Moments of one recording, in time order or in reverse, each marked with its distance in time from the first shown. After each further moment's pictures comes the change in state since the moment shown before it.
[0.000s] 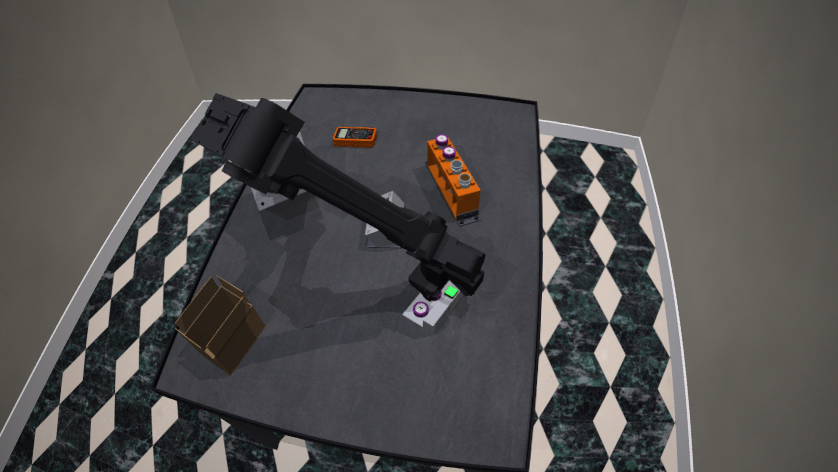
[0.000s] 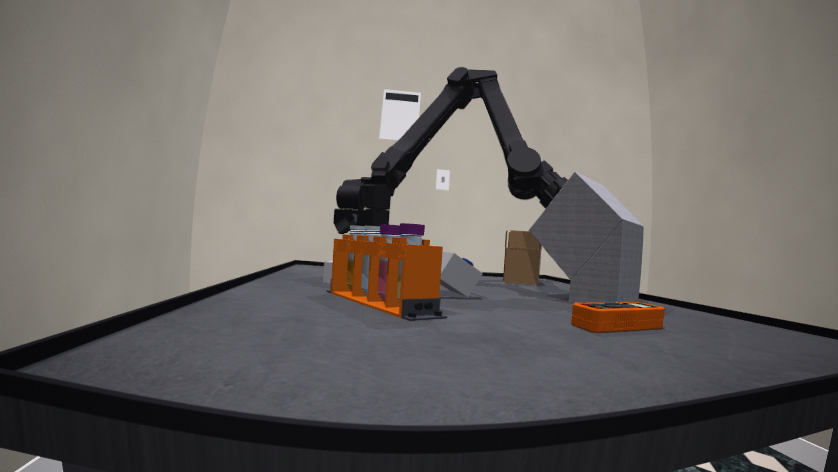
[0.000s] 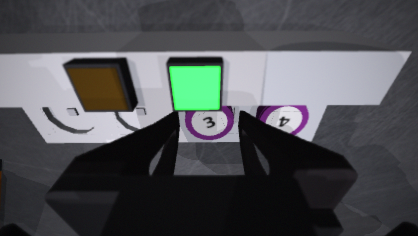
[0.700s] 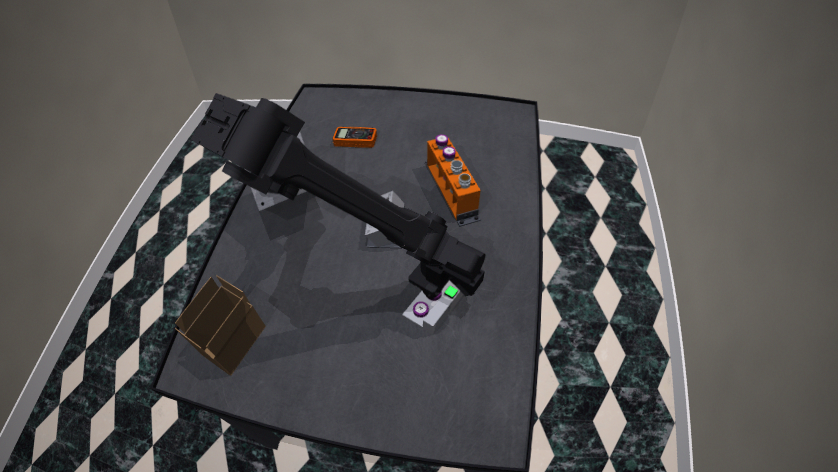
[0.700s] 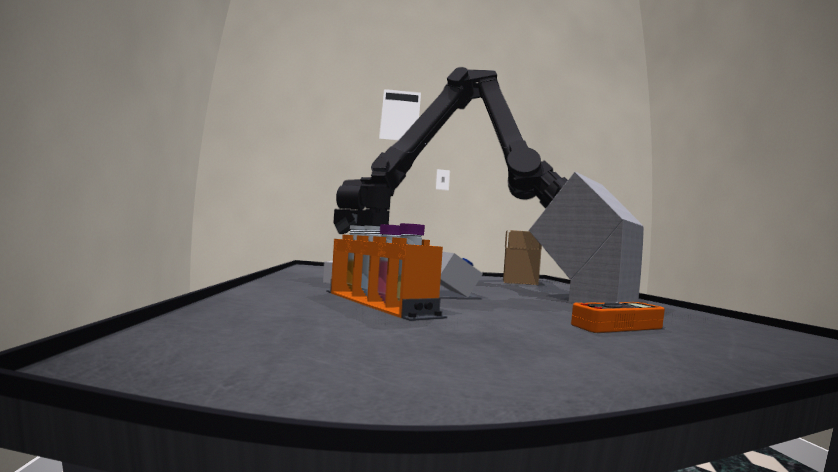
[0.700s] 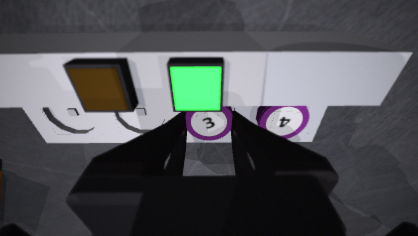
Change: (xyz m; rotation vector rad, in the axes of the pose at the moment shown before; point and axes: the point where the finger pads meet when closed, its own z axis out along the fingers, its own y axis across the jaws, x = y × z) arm 0.000 0.000 0.000 -0.001 0.000 -0.001
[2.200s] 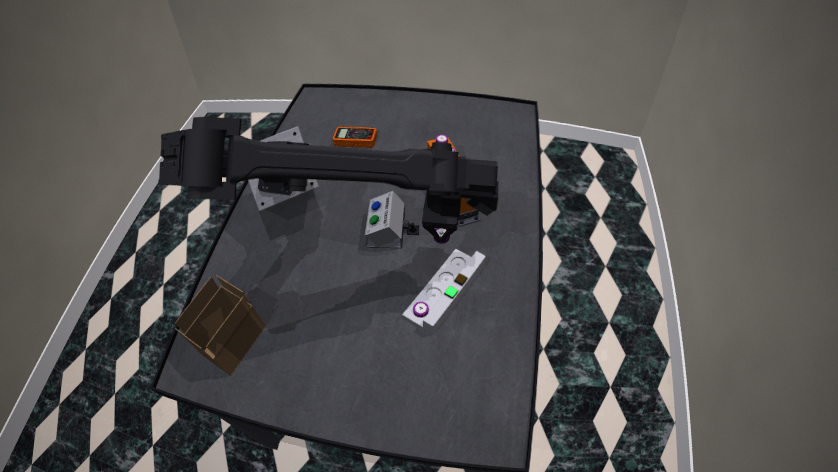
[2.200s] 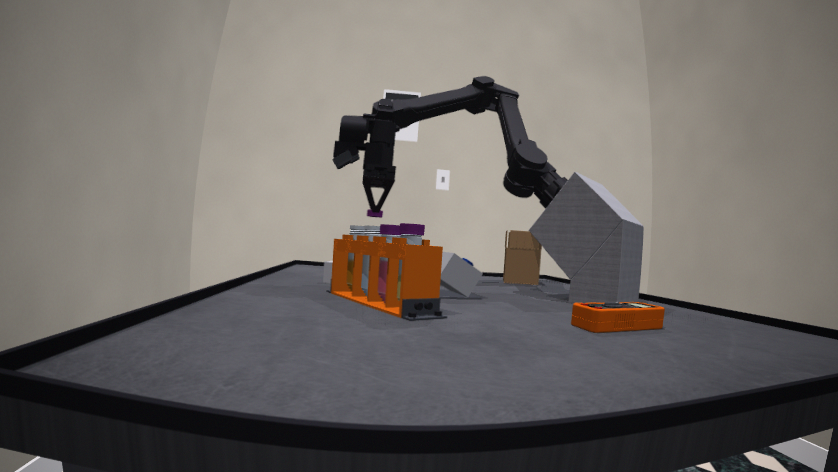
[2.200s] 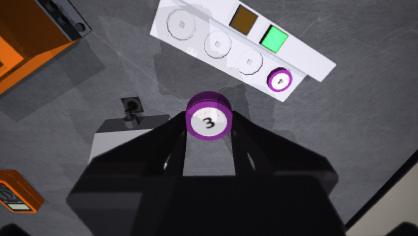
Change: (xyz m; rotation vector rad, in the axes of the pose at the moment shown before) arm 0.020 0.055 -0.142 0.002 -0.010 -0.483
